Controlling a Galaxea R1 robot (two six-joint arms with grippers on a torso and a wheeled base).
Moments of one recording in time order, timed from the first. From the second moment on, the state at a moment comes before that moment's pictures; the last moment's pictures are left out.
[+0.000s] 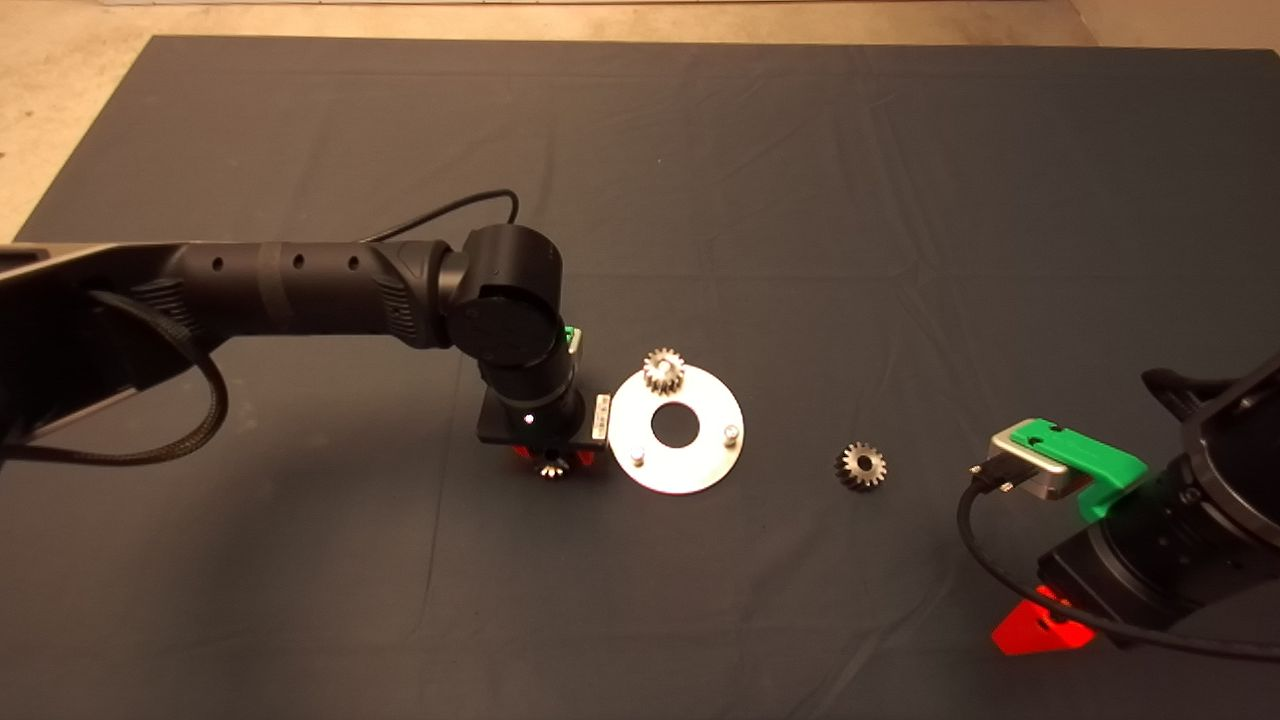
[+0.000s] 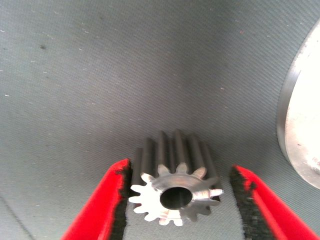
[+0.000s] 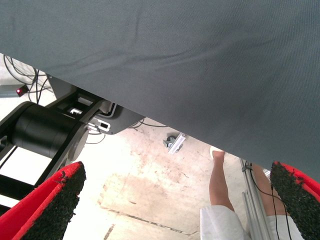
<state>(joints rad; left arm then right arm) -0.27 2.66 -1.08 0.37 1.52 -1.51 0.46 2.19 -0.43 0.05 -1.53 1.39</state>
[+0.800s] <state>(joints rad) -0.25 2.66 -1.08 0.38 1.53 -1.51 0.46 2.19 -0.43 0.05 -1.53 1.39</state>
